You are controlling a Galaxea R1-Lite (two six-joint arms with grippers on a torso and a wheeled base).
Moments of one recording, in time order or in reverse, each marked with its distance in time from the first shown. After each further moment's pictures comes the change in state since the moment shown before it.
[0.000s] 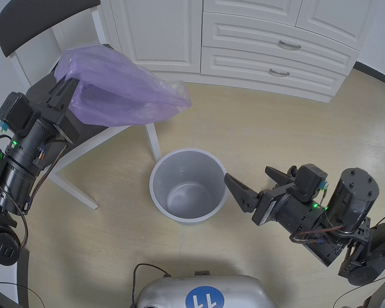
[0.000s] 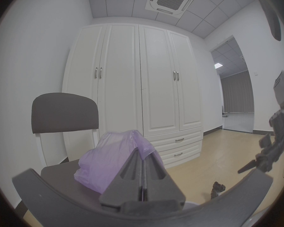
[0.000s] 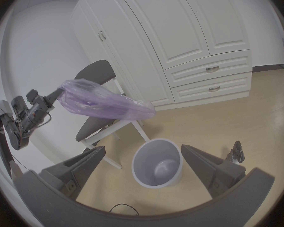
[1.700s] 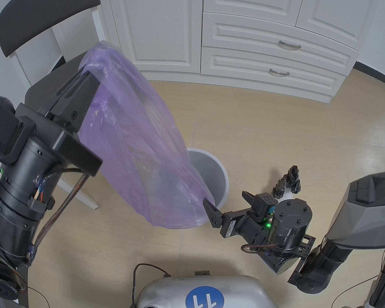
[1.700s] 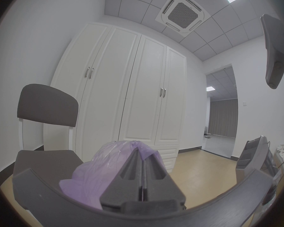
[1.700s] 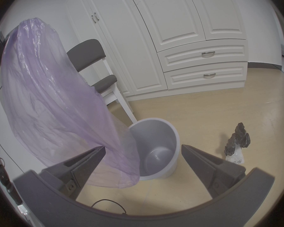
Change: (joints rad) left arm -0.449 -0.084 0.018 0.000 0.230 0.019; right arm -0.025 0.416 -0.060 -0.261 -0.052 0.001
